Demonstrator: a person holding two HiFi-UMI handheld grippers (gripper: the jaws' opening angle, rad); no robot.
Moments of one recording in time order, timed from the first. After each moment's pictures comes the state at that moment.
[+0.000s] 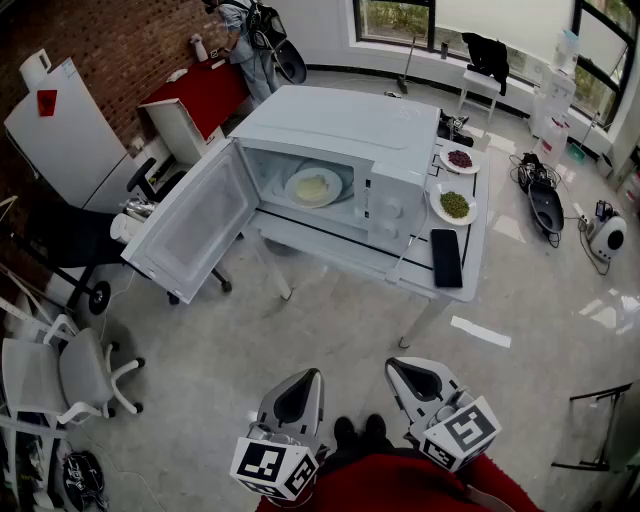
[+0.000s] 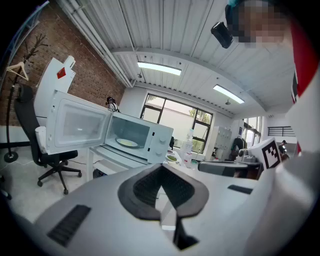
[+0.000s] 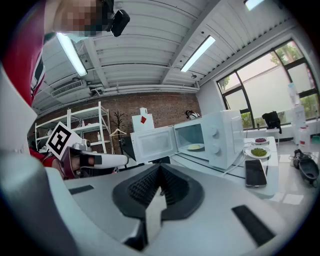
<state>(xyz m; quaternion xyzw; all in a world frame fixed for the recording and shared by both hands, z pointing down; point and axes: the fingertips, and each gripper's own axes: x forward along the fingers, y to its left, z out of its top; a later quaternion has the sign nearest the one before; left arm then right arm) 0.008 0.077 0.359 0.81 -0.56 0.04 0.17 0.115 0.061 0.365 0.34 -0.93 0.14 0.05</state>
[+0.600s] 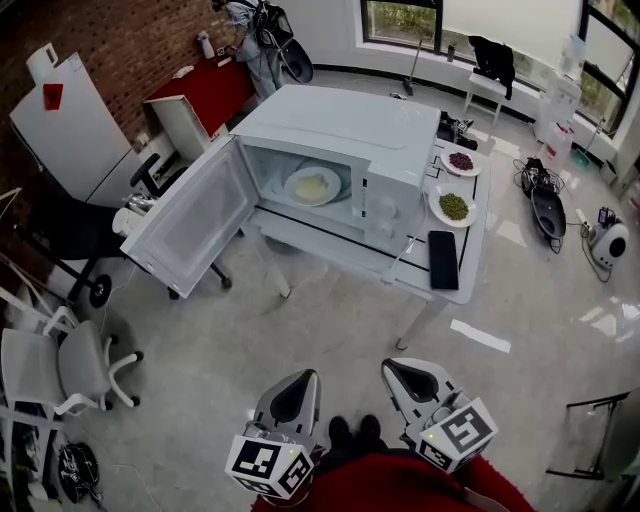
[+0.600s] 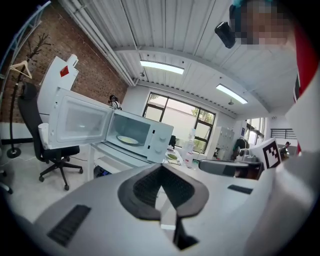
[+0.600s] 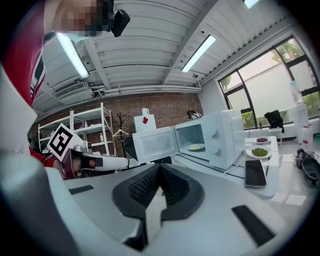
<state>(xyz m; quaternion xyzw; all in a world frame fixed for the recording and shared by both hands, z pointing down) 0.016 0.083 0.366 0.81 -0.56 0.04 0.18 0.123 0.065 0.365 0.33 -0.93 0.14 0.04</state>
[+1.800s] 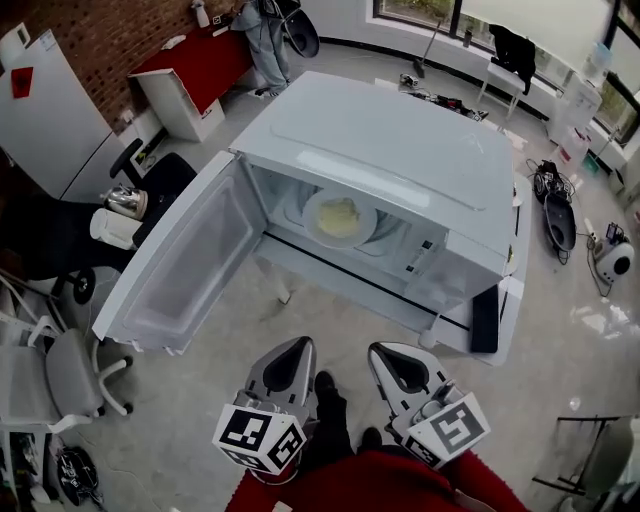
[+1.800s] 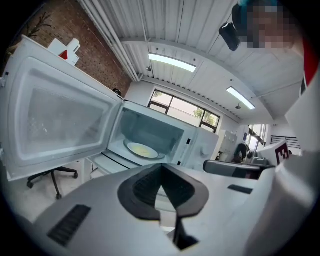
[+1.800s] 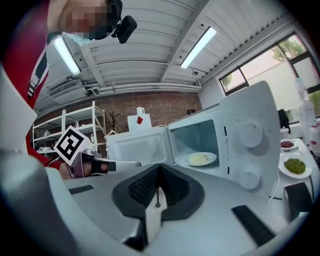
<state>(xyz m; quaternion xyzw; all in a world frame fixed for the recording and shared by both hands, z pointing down) -0.057 -0.100 0.377 0.81 -0.55 0.02 0.21 0.034 -0.094 0.359 0.33 -0.93 0.14 0.04</state>
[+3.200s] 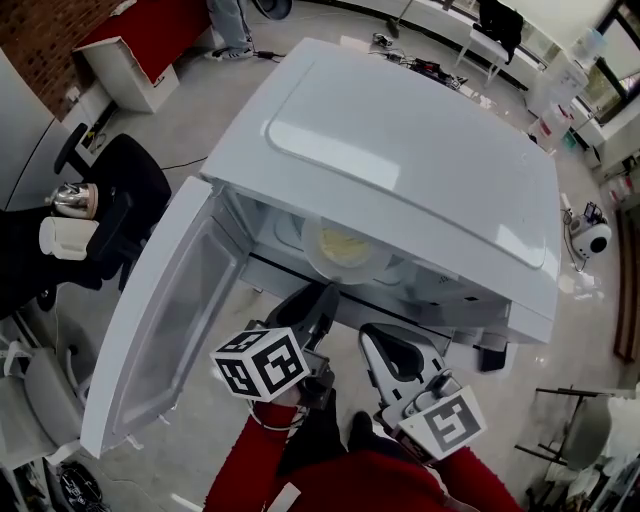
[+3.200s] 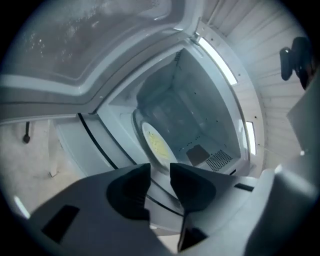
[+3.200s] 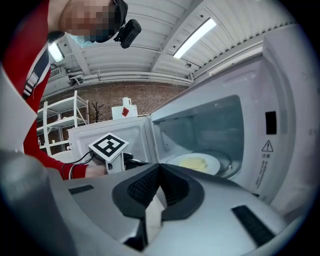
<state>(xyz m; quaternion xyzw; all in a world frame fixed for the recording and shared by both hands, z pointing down) -0.055 -0.259 0.447 0.76 -0.44 -0.06 0.47 -0.016 -0.199 0.356 0.39 -0.91 0.13 0.05</state>
